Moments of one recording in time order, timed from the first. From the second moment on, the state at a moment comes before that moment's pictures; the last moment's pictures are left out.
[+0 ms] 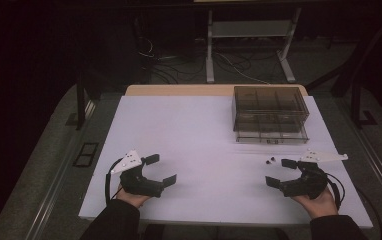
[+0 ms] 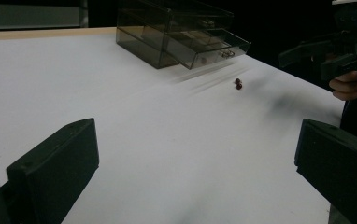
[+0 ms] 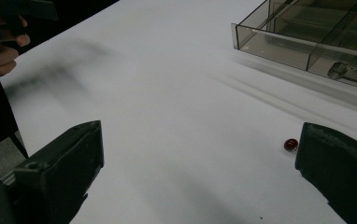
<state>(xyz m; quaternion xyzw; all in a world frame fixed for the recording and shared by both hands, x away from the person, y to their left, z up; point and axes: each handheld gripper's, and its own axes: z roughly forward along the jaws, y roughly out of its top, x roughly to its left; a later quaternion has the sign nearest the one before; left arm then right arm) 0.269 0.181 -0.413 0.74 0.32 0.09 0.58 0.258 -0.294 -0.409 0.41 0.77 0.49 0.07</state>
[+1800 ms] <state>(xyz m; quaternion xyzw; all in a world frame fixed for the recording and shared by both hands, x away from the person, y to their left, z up) 0.269 0.183 -0.415 0.74 0.33 0.08 0.58 0.290 -0.311 -0.375 0.40 0.81 0.43 0.06</state>
